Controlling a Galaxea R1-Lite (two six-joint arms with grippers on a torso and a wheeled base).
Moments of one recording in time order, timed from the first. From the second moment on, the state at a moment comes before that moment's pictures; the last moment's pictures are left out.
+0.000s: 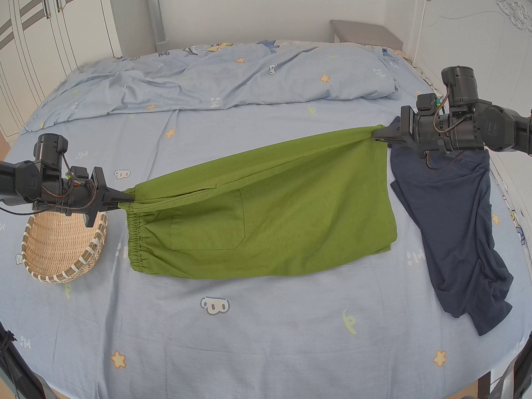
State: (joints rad) left arm 0.19 1.92 -1.31 0.12 -0.75 -0.58; right arm 0.16 1.99 -1.73 0.21 0.54 0.37
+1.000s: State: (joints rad) left arm 0.18 2.02 -1.32 0.05 -0.75 -0.56; right arm 0.14 2.18 -1.76 0.08 0.54 0.34
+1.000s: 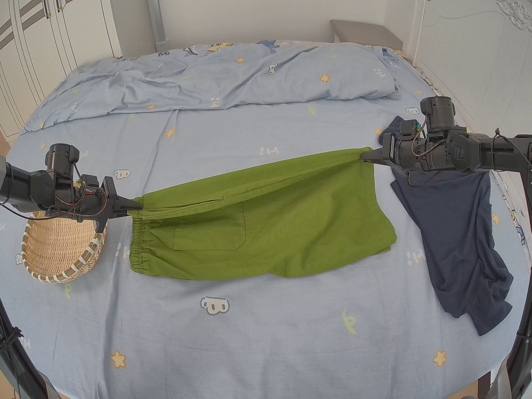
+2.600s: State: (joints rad) left arm 0.06 2.04 -1.37 -0.20 -0.74 -0.79; right arm 0.07 1.97 -1.18 -0.38 0.57 0.52
